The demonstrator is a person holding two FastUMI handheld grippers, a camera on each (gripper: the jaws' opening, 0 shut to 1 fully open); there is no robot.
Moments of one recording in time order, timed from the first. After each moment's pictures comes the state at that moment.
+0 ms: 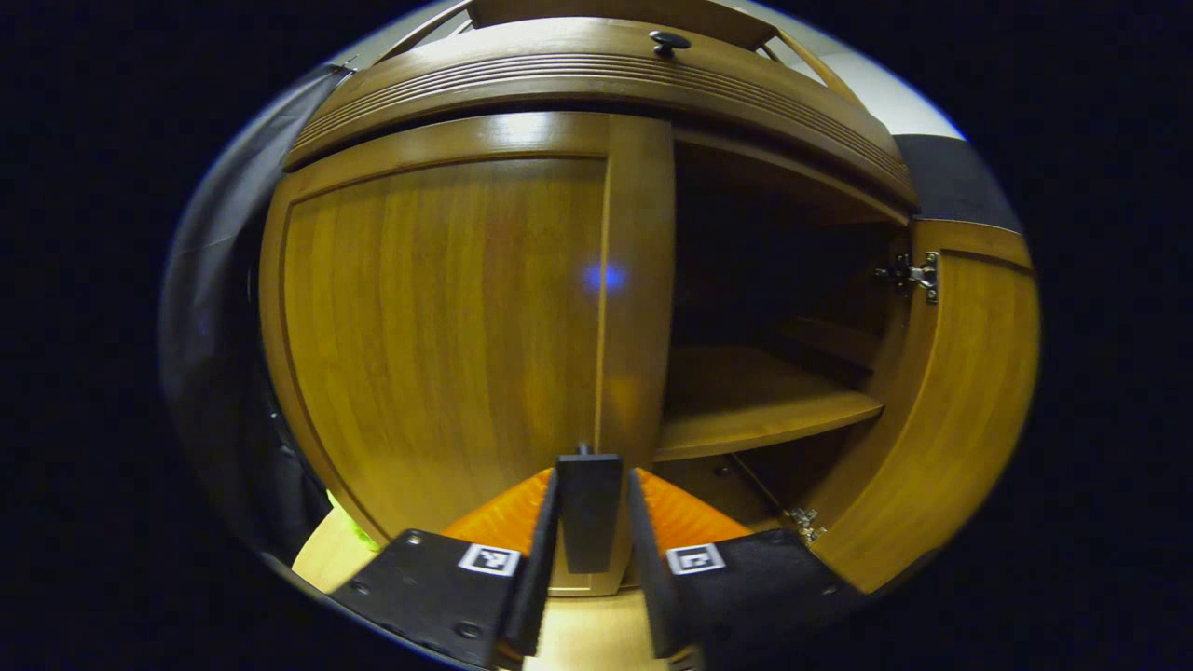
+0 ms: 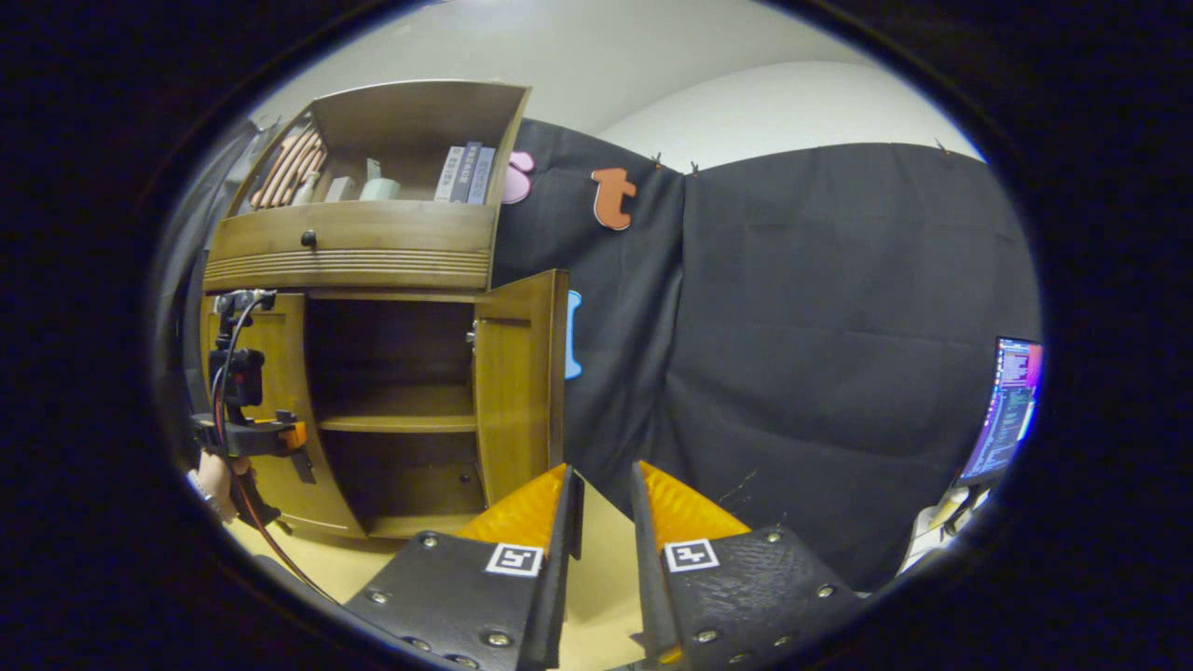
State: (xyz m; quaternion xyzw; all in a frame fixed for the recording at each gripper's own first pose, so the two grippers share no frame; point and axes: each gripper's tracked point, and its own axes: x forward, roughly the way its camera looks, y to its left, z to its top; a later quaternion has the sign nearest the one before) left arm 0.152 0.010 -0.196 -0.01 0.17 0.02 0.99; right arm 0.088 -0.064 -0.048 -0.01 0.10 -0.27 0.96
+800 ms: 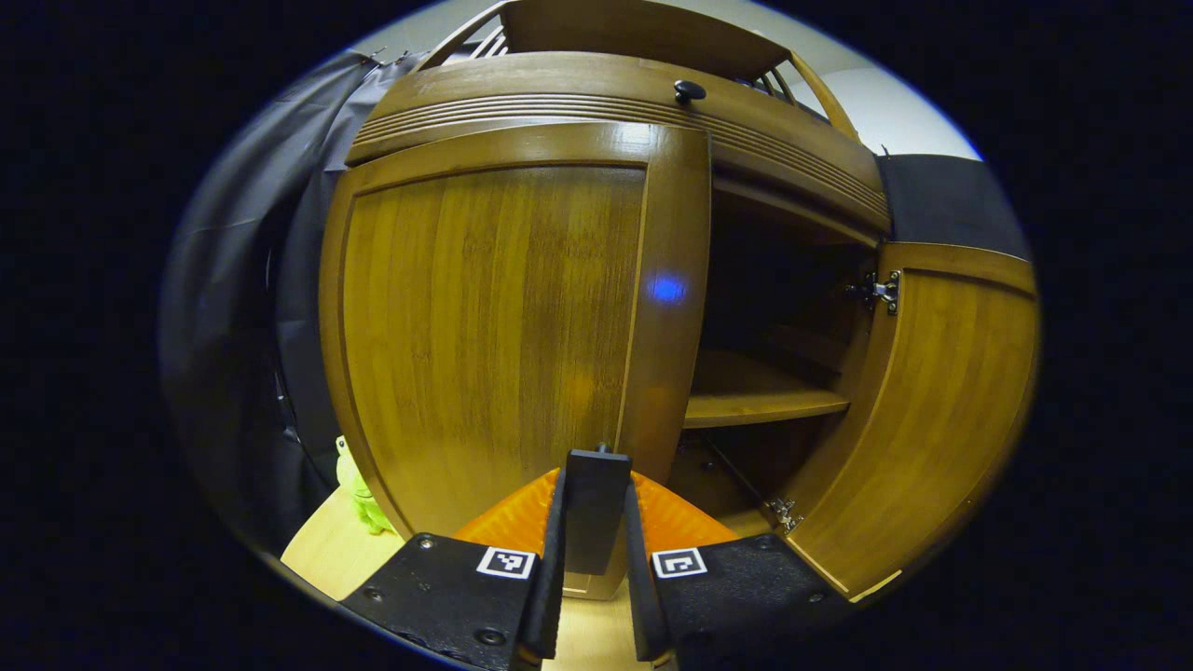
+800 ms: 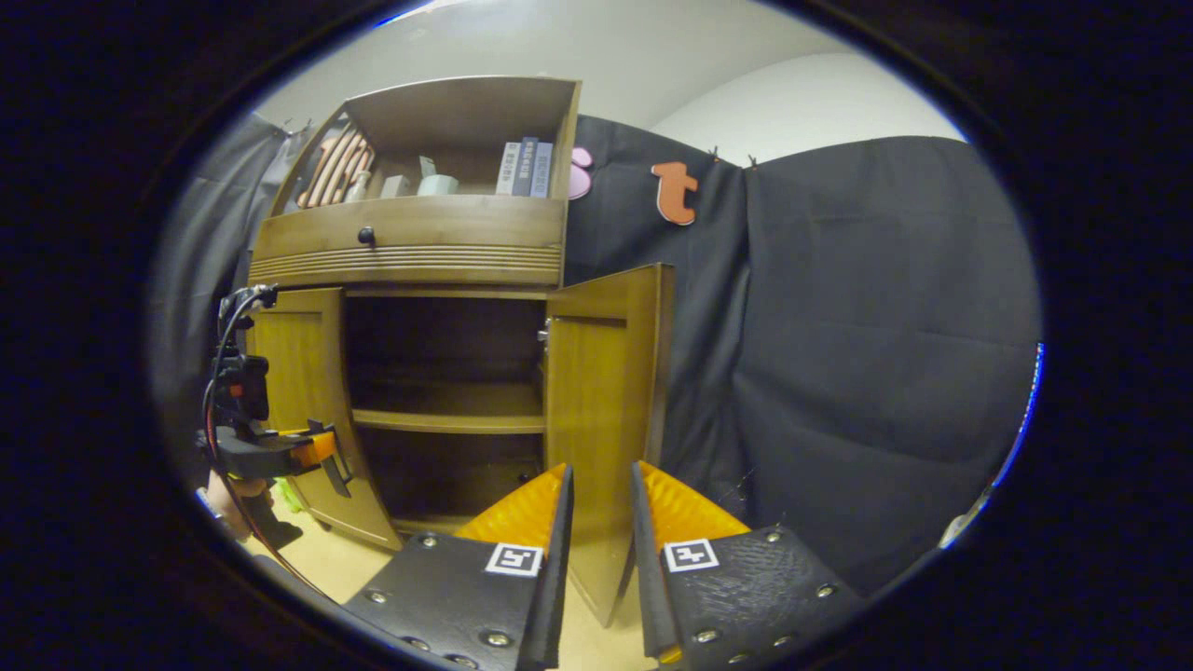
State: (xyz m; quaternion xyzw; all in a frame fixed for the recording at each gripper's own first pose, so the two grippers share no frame) left arm 0.088 0.014 -0.182 -0.02 0.15 0.01 0.99; right arm 0.127 -0.022 -0.058 0.00 0.10 -0.16 0.98
